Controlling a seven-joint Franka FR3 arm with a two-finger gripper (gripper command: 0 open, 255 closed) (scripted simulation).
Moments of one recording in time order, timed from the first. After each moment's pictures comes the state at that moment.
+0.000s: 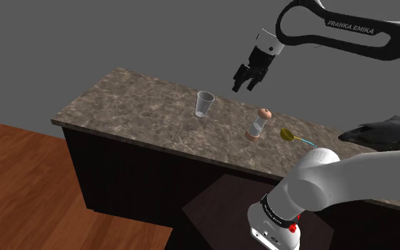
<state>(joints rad) 0.01 -0.66 -0.15 -2.35 -0.04 1.77 0.02</state>
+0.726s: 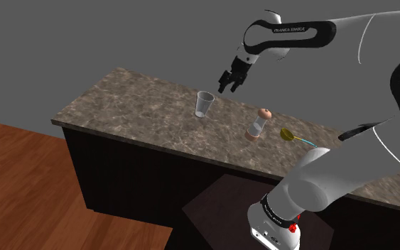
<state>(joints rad) 0.03 -0.29 -0.31 -2.24 0.03 2.03 -0.20</state>
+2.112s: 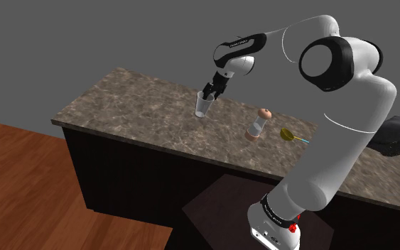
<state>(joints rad) 0.01 0.22 -0.37 -2.00 0.31 2.23 -0.50</state>
